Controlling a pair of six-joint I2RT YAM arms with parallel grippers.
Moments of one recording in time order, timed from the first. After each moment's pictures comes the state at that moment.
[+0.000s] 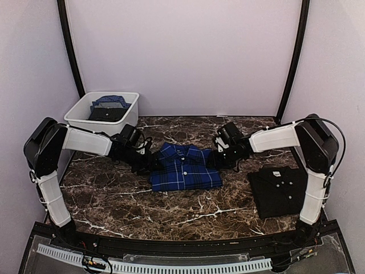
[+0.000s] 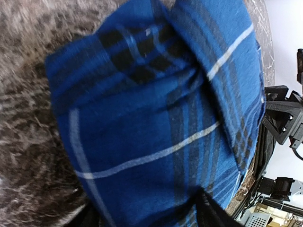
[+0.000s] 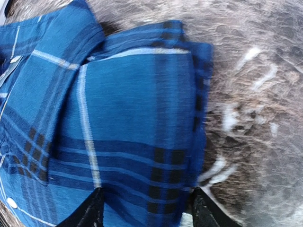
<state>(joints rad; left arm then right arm) -0.51 1.84 1.06 -0.20 0.47 -0.64 0.62 1.92 1.17 -0.27 -0.15 0.46</state>
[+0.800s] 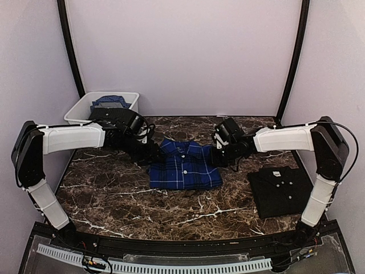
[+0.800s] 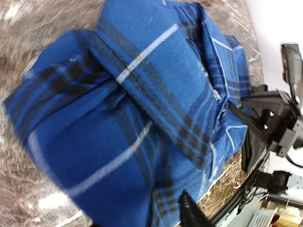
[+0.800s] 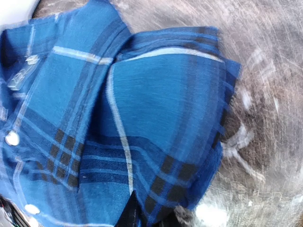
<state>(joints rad) -0.62 1.68 1.21 -0.46 0.33 -0.66 0.71 1.80 1.19 -0.35 -0.09 0.57</state>
